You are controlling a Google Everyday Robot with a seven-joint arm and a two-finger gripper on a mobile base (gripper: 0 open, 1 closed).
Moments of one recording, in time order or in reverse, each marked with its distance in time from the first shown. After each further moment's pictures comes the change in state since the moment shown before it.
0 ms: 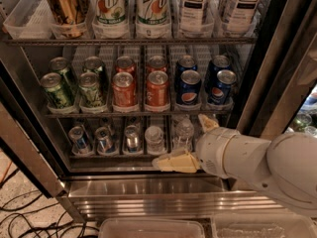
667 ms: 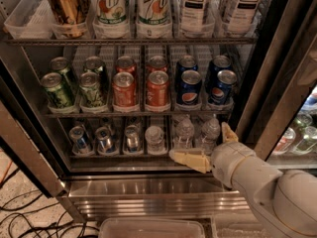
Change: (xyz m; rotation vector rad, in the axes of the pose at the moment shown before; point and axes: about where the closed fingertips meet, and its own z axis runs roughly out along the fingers) arm 0.040 -0.053 0.000 0.227 -0.173 0.163
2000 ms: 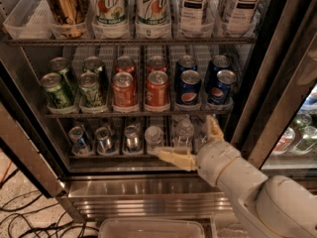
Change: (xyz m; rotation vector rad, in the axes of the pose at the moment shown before) arm -0.022 0.022 0.012 -0.033 -0.177 -0.034
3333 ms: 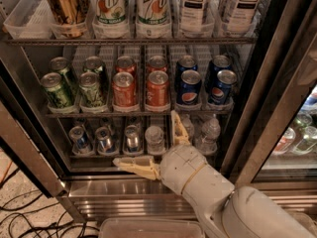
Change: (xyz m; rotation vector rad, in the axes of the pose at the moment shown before) arm -0.048 0.100 0.019 -0.124 -0.166 -0.112
